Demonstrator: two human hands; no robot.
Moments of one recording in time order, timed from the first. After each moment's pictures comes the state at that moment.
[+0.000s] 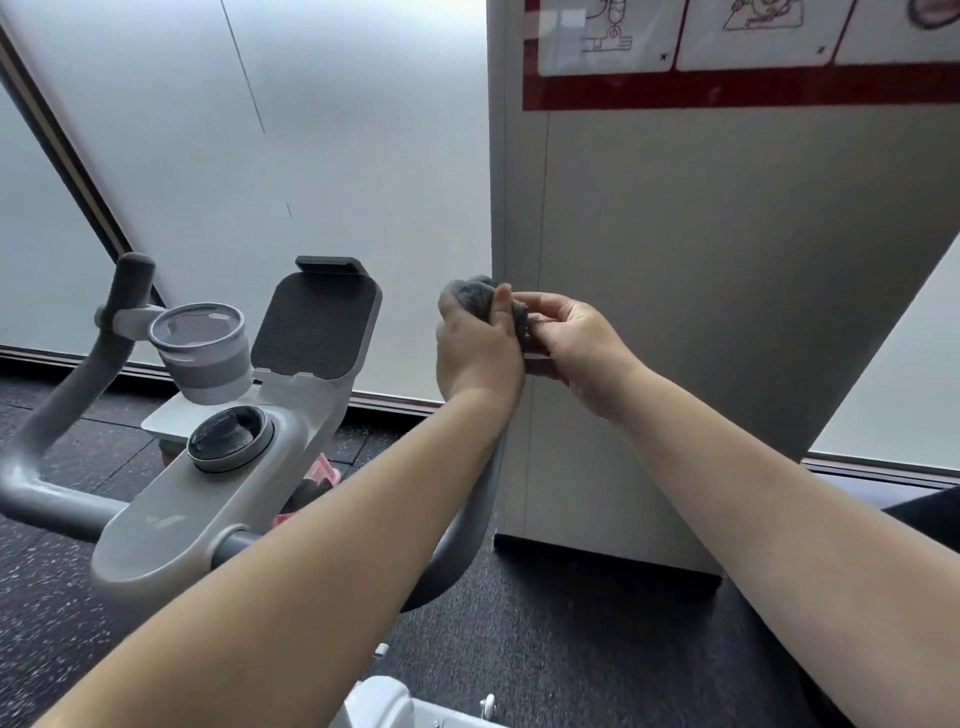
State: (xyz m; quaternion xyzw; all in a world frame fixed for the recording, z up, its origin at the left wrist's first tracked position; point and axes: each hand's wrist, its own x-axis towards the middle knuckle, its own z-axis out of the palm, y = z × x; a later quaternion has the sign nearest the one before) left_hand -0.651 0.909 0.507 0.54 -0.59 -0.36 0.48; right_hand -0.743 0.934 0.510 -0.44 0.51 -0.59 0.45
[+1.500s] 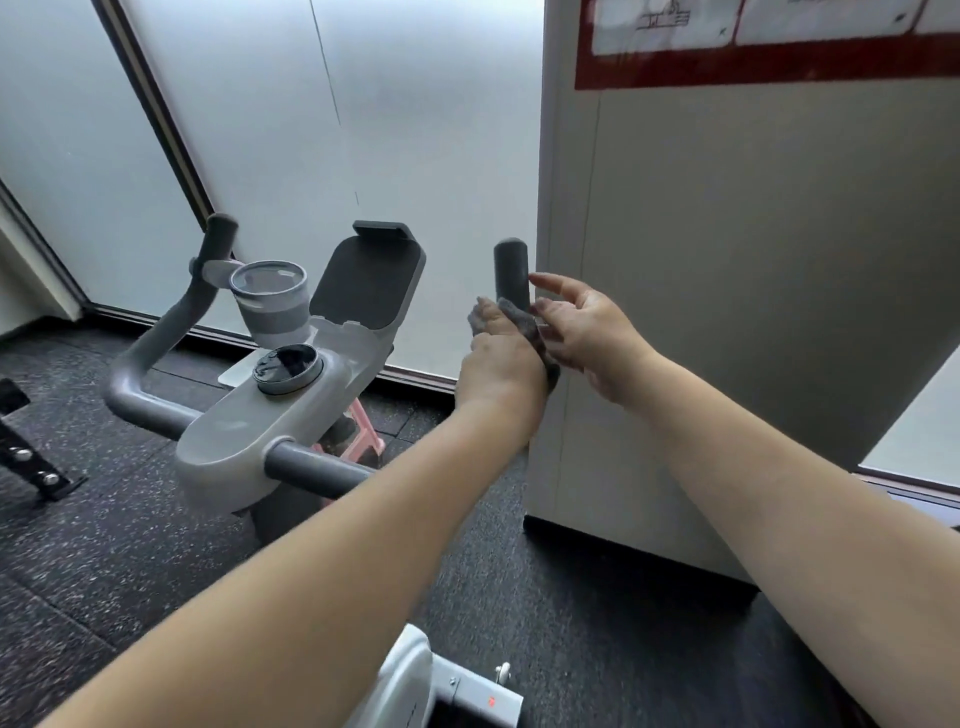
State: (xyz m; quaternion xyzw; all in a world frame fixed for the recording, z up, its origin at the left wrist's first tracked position) left_hand -0.639 0.967 0.485 0.64 -0.71 -0.20 0.23; right_hand -0.737 0.963 0.497 -0.47 0.52 -0.55 0.46
